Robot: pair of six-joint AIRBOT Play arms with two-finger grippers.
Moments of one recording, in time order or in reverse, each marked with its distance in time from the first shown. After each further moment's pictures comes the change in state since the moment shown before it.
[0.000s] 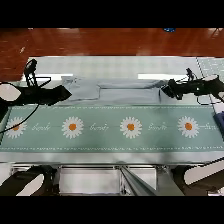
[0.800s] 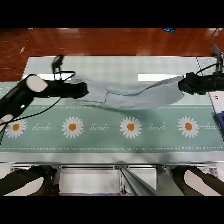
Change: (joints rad) left arm -0.226 -0.240 0.157 -0.116 0.085 0.076; right arm 0.008 0.689 -0.194 -0.150 0.190 -0.002
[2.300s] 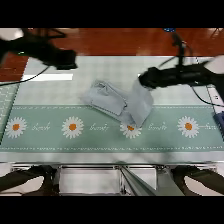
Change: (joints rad) left arm 0.109 -0.030 0.546 0.234 -0.517 -0.006; right arm 0.485 -0.158 0.158 0.181 -0.180 0.076
